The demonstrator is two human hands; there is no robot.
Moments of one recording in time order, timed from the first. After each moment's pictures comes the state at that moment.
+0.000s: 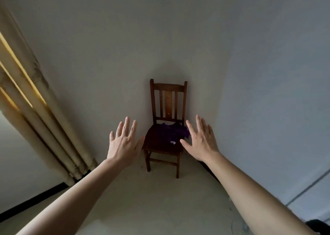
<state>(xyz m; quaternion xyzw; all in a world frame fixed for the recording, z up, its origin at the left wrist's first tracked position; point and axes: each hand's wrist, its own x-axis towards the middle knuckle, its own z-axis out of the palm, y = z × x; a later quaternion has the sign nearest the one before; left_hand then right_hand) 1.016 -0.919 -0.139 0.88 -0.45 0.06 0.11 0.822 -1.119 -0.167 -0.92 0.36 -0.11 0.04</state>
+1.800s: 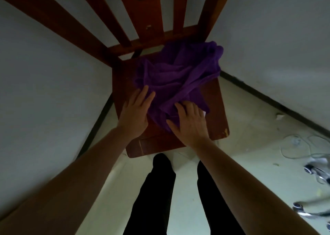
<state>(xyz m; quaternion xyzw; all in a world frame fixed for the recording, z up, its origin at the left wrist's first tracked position) 1.488 -1.477 -0.693 0.67 -0.68 -0.29 -0.07 1.278 -1.488 -0.712 -0.80 0.54 0.07 0.25</state>
